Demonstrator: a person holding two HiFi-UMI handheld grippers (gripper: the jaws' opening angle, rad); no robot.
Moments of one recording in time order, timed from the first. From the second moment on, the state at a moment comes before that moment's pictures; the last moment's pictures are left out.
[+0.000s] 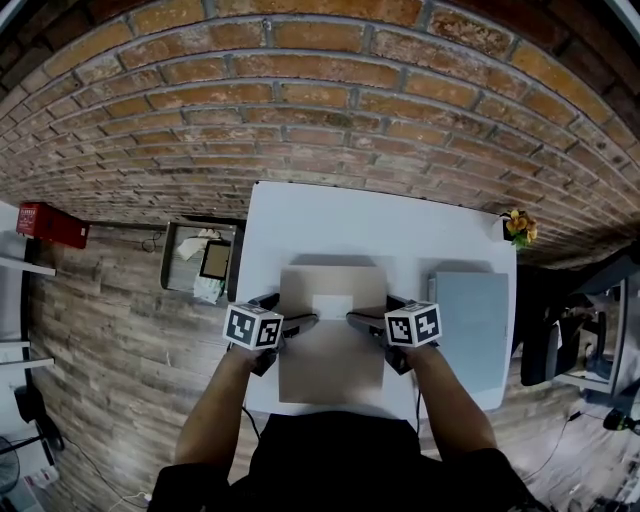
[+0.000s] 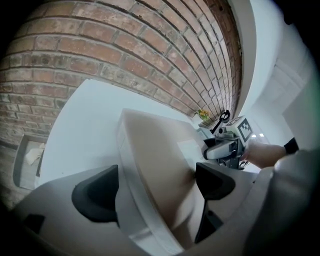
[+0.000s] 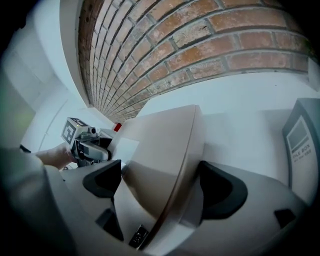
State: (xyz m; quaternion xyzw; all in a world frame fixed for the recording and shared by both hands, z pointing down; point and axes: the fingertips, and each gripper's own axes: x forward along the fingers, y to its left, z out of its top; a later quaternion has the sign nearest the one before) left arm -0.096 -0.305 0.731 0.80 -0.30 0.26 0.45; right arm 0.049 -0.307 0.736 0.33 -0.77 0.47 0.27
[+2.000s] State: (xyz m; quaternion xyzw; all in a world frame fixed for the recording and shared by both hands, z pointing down) left arm -0.111 -0.356 0.522 0.86 -0.44 0.12 0.22; right arm 0.035 -0.345 0.543 0.42 -0.87 0.18 0.19
